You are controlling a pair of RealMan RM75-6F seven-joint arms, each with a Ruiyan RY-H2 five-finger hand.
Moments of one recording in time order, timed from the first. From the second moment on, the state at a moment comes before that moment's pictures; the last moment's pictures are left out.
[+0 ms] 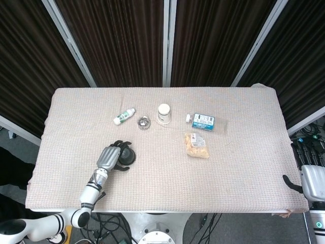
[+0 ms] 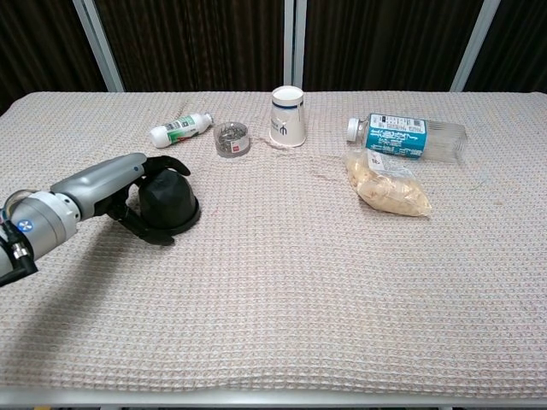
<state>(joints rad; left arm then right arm) -0.57 -1.84 -0.18 -1.17 1.23 0.96 0.04 0.08 -1.05 0.08 -1.63 -1.41 1.43 -0.04</state>
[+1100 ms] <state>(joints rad) -0.57 -1.78 -0.22 -1.28 1.20 1.02 0.06 0.08 -1.05 0.08 -1.62 -1.38 1.40 -0.05</state>
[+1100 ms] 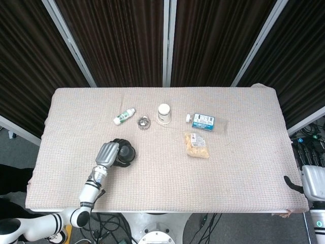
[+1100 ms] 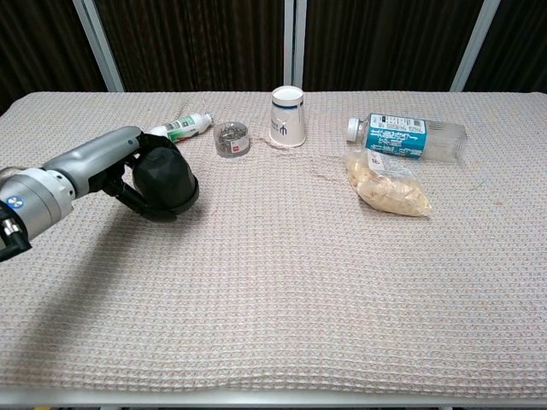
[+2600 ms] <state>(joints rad) -0.69 -1.55 -0.37 -1.56 1.29 1.33 0.22 0.09 -1.07 0.08 -1.61 -1.41 1.40 -0.03</state>
